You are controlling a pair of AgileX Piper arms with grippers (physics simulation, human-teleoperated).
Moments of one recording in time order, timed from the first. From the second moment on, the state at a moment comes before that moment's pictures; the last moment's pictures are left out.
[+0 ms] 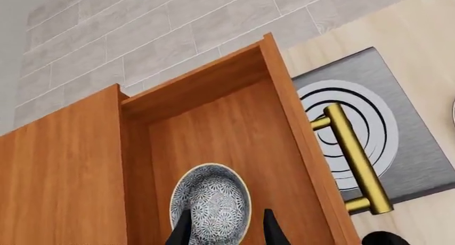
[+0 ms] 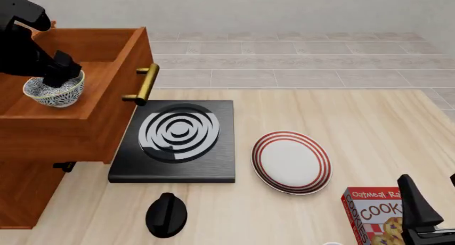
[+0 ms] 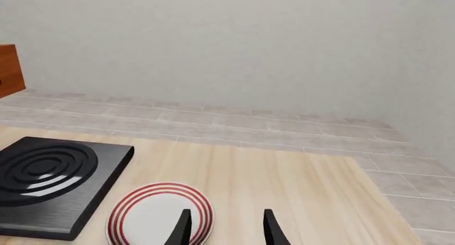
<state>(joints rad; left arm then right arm) 0.01 1.24 -1.33 0.82 0.42 0.03 0.00 -0.07 0.04 -0.09</state>
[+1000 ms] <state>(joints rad) 0.03 1.29 -1.26 0.81 0.46 0.02 0.00 -0.07 0.04 -0.09</state>
